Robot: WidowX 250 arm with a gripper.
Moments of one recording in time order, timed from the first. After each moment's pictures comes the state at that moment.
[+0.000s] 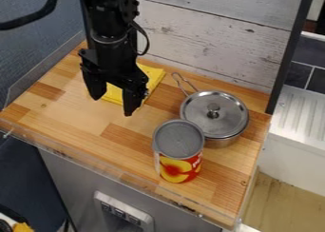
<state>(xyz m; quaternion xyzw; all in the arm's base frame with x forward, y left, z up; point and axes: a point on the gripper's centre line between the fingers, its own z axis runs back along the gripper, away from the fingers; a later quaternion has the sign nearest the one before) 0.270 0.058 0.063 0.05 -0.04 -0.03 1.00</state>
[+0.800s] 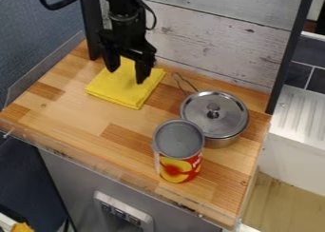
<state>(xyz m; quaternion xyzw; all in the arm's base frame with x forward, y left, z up) 0.356 0.098 0.042 0.04 -0.06 -0.02 1.00</state>
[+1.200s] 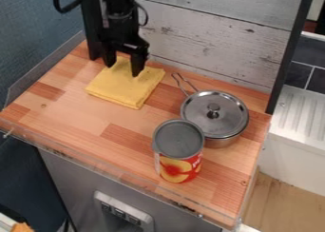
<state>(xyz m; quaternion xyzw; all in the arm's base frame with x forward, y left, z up) 0.387 0.132 0.010 0.03 -0.05 0.01 1.00</state>
